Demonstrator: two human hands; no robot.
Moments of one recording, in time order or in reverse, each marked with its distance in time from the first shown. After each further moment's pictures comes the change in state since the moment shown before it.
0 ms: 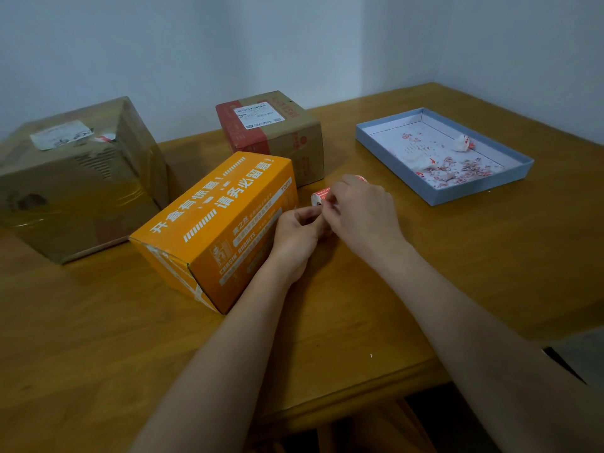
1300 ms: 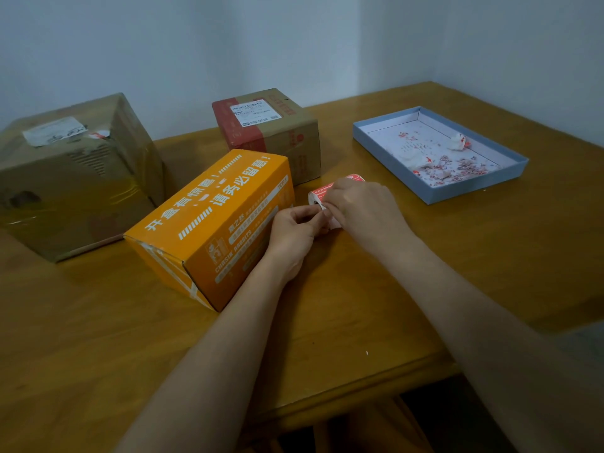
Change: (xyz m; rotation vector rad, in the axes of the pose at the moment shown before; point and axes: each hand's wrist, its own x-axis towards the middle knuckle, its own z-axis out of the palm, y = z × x) left_hand 0.010 -0.010 -0.002 0.025 0.015 -0.022; right_hand 0.004 0.022 0.004 -0.075 -0.090 -0.266
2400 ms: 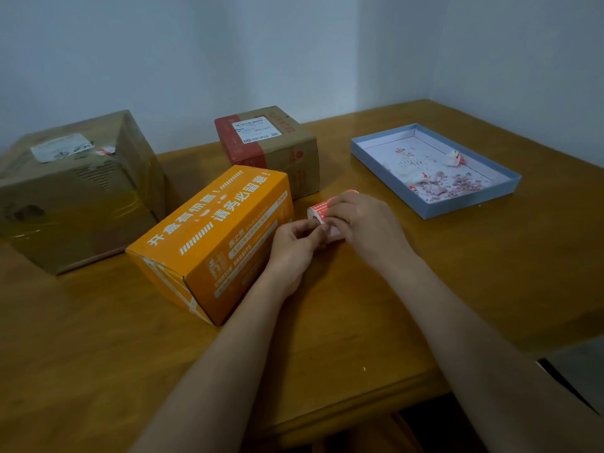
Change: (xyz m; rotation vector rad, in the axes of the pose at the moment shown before) left_hand -0.006 0.005 0.000 0.043 -0.025 0.025; right_hand -0.009 0.007 -0.003 0.211 0.094 0.034
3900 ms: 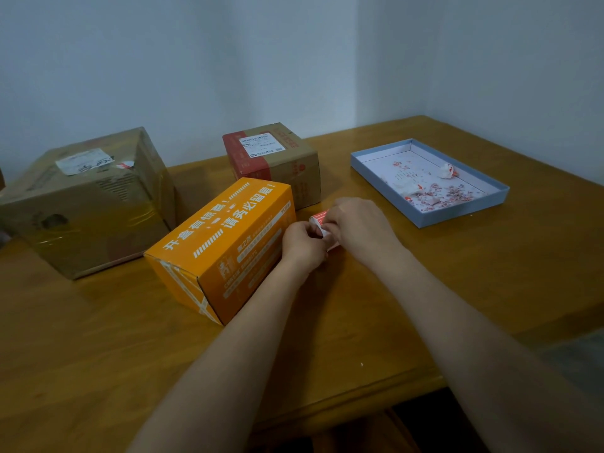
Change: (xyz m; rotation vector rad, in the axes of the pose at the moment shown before) left_hand 0.010 0.018 0.014 0.285 0.109 -0.120; right_hand 0.021 -0.021 -0.014 -0.173 -0.243 0.151
